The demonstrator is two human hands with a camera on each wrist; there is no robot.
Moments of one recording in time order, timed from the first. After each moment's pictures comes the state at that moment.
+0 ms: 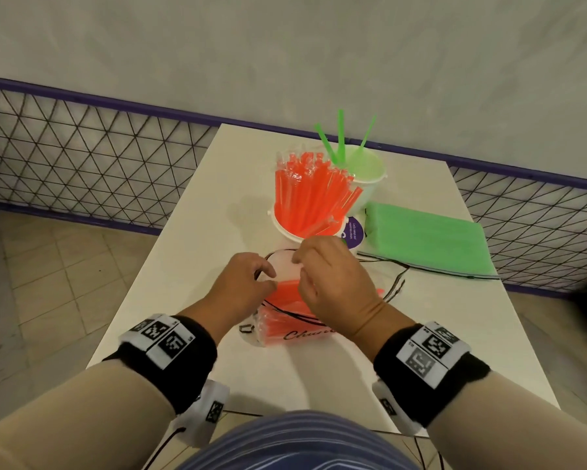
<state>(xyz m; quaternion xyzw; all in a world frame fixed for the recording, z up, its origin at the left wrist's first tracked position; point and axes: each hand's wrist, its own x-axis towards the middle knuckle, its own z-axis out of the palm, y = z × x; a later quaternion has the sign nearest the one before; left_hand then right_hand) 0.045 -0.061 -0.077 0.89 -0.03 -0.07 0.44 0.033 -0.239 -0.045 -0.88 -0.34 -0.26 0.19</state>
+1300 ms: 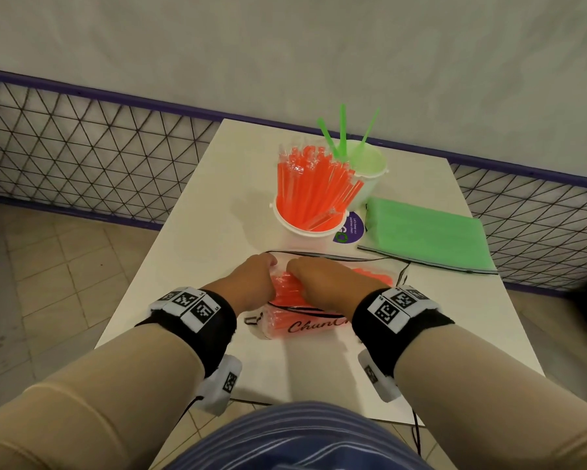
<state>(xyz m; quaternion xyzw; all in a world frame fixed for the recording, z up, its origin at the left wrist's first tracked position) 0.058 -0.073 -0.088 0.92 0.00 -0.23 0.33 0.063 -0.238 -0.076 -0.94 -0.28 0.16 0.06</state>
